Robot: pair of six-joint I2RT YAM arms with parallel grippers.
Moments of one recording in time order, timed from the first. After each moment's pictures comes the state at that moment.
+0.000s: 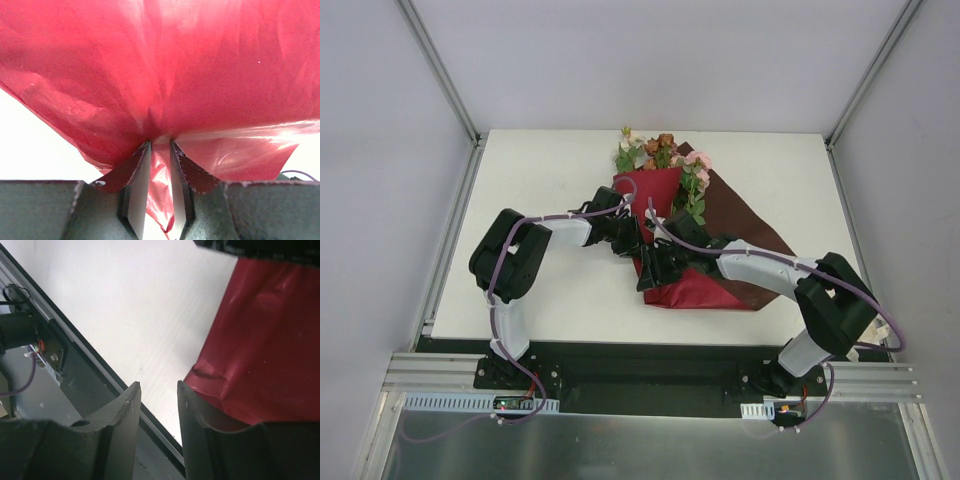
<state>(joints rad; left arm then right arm) -0.52 1.92 1.07 -0.07 0.51 -0.72 0.81 1.59 0.93 -0.25 -0.42 0.50</state>
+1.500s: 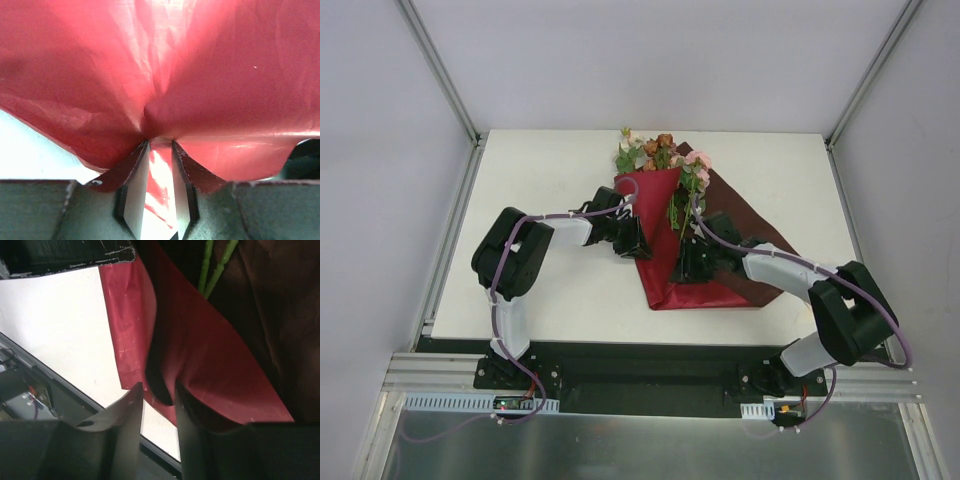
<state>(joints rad) -0.51 1.95 1.07 -0.06 0.57 -0.71 0.60 1.48 0.78 -0.26 -0.36 0.61</state>
